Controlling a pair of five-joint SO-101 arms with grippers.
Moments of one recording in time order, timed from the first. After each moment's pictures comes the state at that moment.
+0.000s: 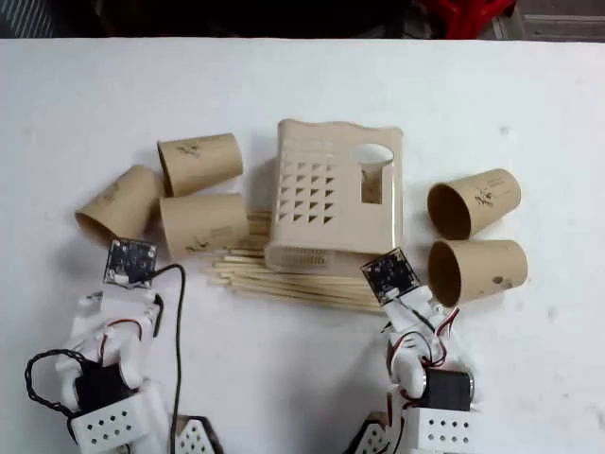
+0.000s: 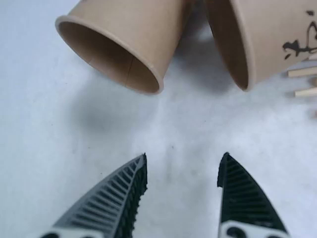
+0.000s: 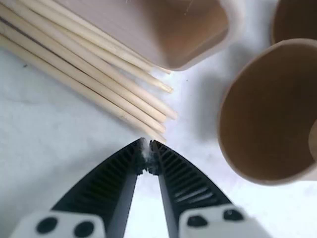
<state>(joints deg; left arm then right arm) -27.8 -101.3 97.2 63.2 -29.7 0.7 -102.7 96.4 72.4 34.4</state>
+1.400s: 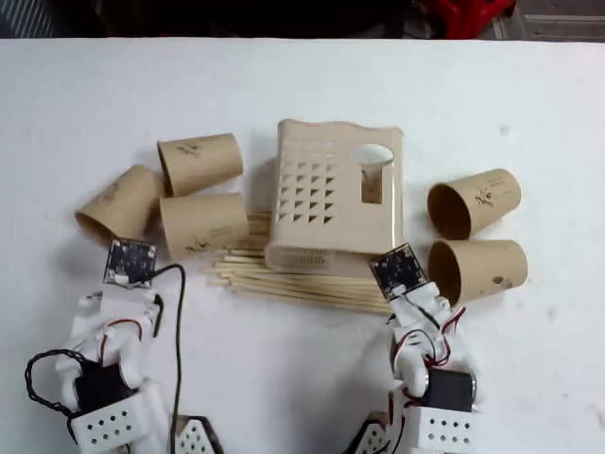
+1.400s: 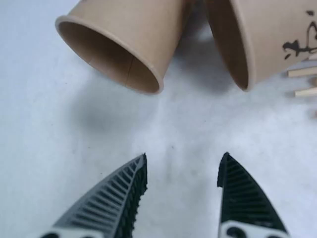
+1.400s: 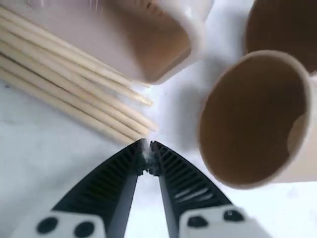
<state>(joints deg) -27.8 -101.3 97.2 63.2 -29.7 2.7 -102.7 94.9 68.4 34.2</state>
